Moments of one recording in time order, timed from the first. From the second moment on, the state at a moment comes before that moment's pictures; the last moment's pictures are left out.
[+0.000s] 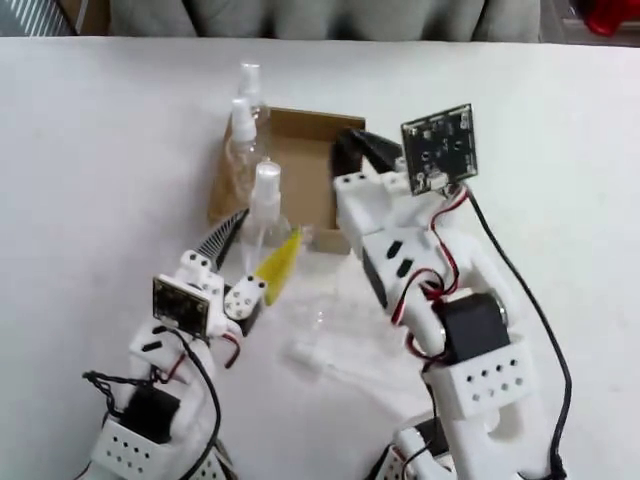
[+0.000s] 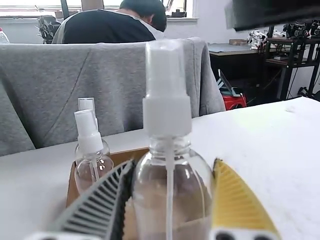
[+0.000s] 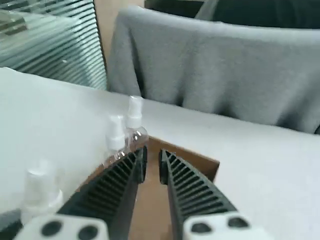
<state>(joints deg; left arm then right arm) 18.5 -104.0 97.1 18.9 1.0 -22.8 -51.6 34.0 41.0 0.2</state>
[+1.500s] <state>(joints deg) 3.8 -51.6 71.6 -6.9 5.8 -4.3 -51.6 81.1 19.3 0.2</state>
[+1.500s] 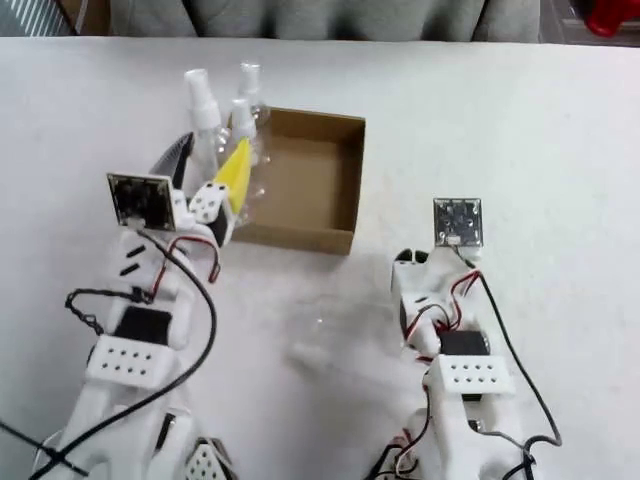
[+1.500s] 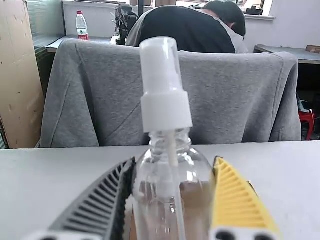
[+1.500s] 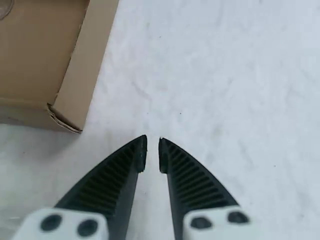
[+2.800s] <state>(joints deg) 3.8 -13.0 72.2 -52.1 5.8 -4.3 -51.6 81.1 19.2 0.2</state>
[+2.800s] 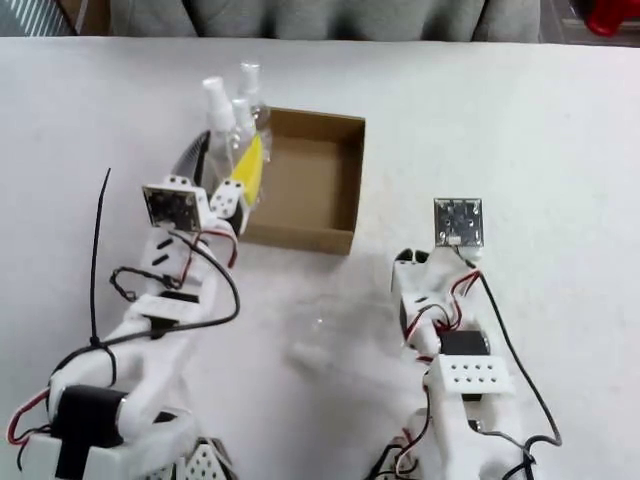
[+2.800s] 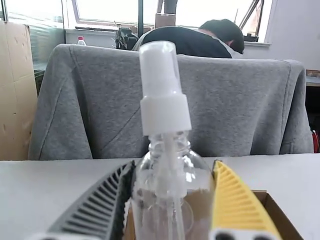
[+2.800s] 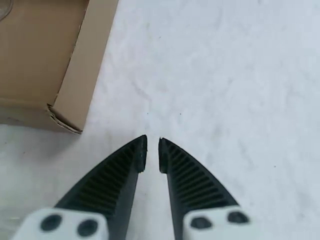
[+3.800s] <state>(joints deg) 3.8 6.6 70.4 -65.6 5.8 -4.3 -51.6 81.1 17.6 0.2</state>
